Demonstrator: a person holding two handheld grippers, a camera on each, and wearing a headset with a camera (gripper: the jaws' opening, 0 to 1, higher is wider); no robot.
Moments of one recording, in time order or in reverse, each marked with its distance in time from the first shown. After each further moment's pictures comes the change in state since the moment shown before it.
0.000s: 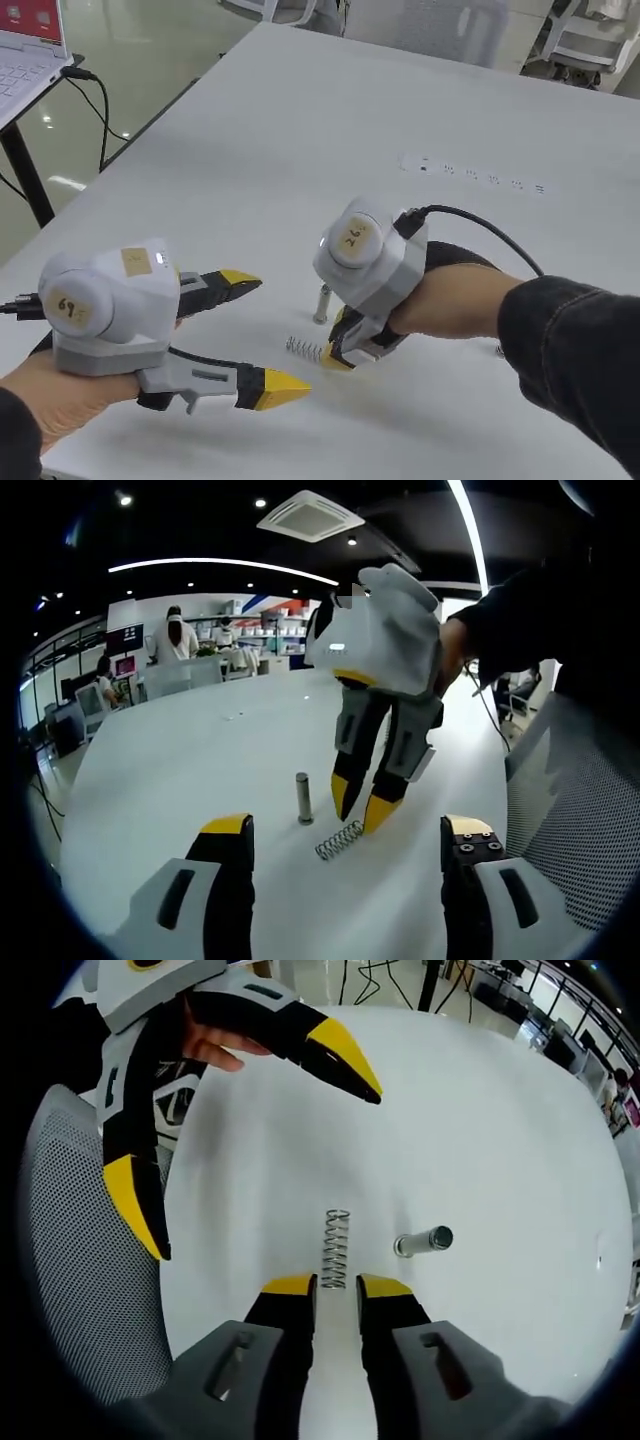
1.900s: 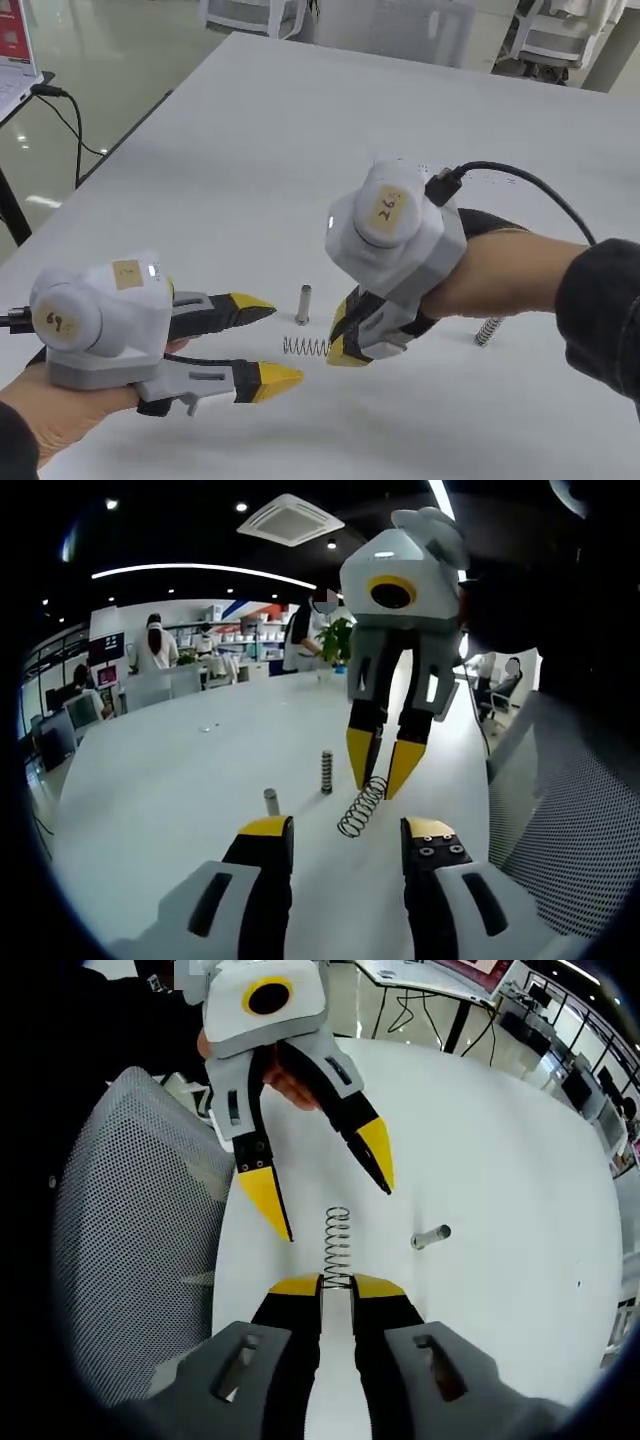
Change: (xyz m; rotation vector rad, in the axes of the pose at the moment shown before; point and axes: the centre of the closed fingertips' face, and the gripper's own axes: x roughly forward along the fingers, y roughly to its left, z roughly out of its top) left arm 0.008 -0.024 0.009 0.037 -0.015 -0.088; right arm -0.067 0.035 0.004 -0.136 -0.048 0.040
